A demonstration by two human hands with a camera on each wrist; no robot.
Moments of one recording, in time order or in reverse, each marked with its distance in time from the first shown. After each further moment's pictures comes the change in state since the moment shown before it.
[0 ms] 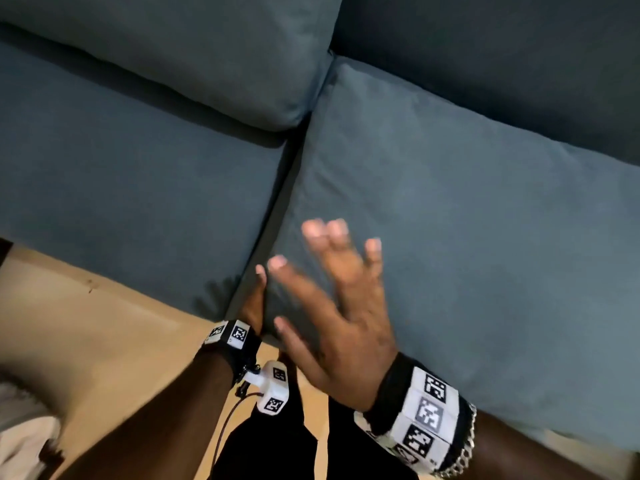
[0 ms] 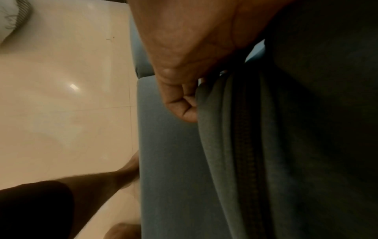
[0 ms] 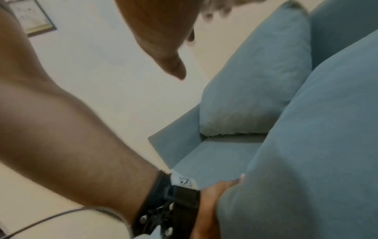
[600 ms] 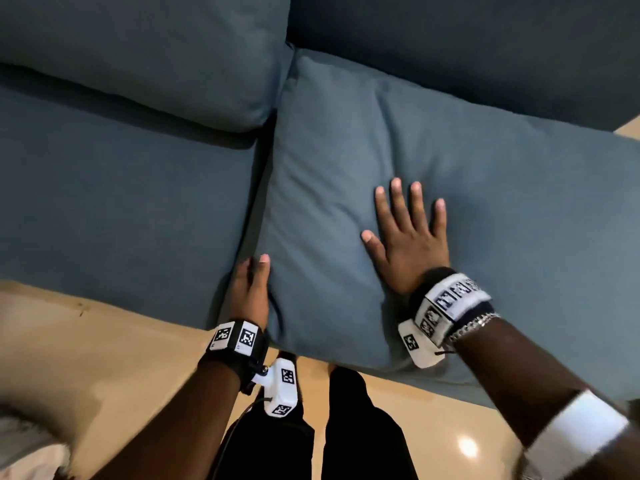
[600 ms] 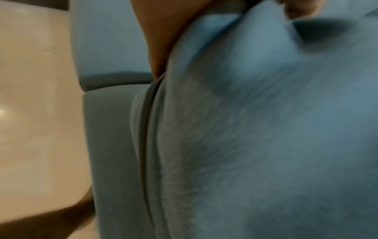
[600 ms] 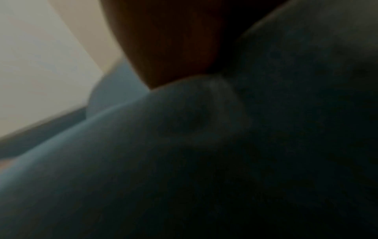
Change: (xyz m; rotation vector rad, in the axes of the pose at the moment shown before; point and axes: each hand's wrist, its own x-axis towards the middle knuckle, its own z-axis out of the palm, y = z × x) left_hand -0.010 0.014 0.028 0.288 0.311 0.389; right_hand 0.008 0.131 -0.036 -0.515 -0.305 0.585
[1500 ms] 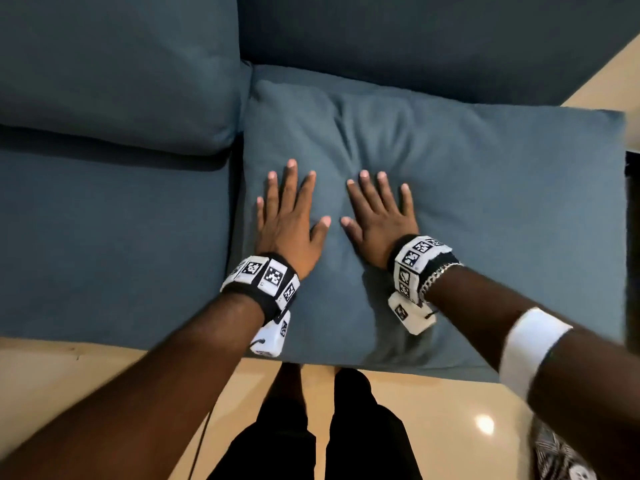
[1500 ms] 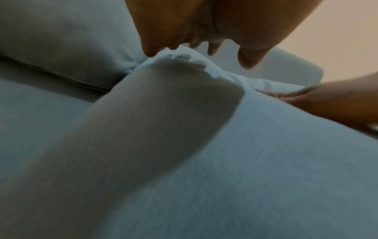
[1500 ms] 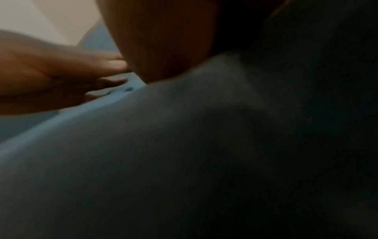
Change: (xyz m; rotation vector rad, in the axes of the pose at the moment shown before) left_hand 0.012 0.123 0.063 0.914 -0.226 0.802; right_hand 0.031 0.002 0.003 -0.146 -0.247 0.034
